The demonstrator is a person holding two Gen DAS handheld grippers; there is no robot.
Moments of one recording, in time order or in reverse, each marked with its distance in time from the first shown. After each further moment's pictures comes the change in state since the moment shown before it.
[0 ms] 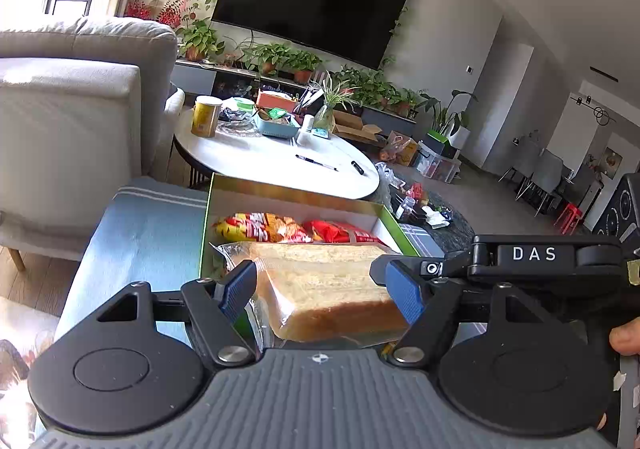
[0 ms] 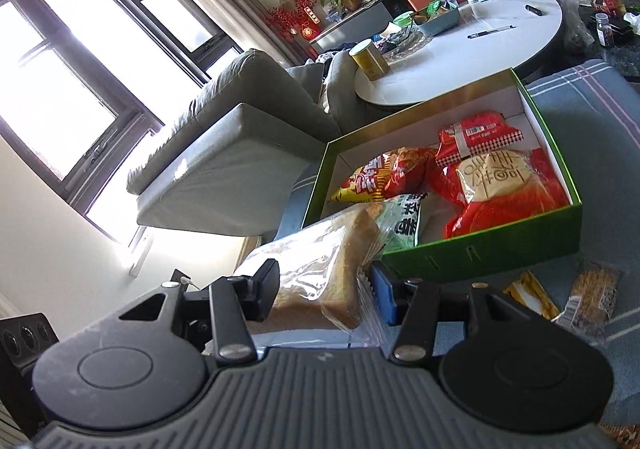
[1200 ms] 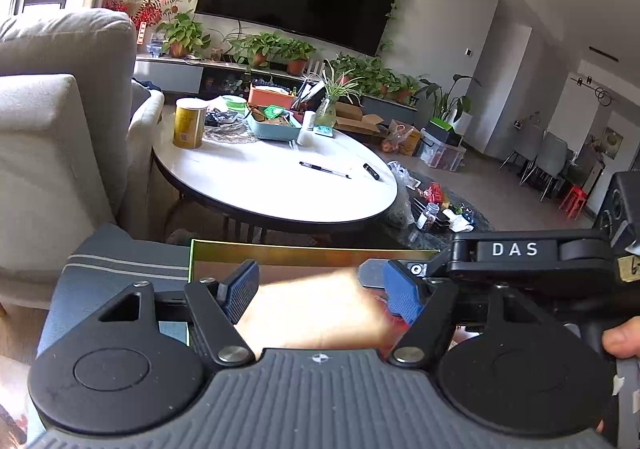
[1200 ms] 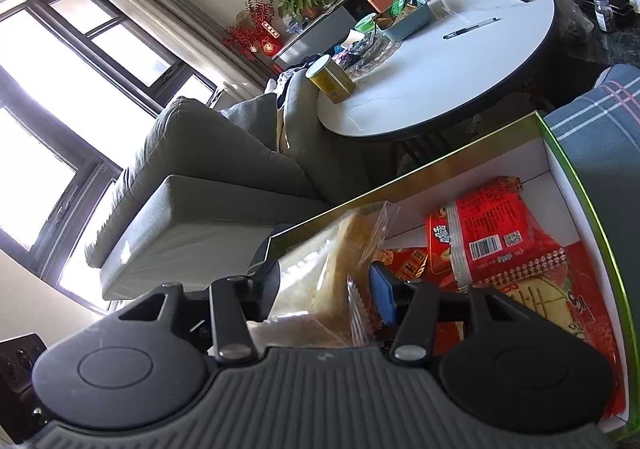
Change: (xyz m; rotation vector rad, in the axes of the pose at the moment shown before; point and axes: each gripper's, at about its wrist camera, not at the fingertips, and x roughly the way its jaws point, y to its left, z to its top) left arm 0.140 0.033 0.054 0.049 0.035 -0.013; right arm 0.099 -0.057 0.089 0.133 -0.018 -0.034
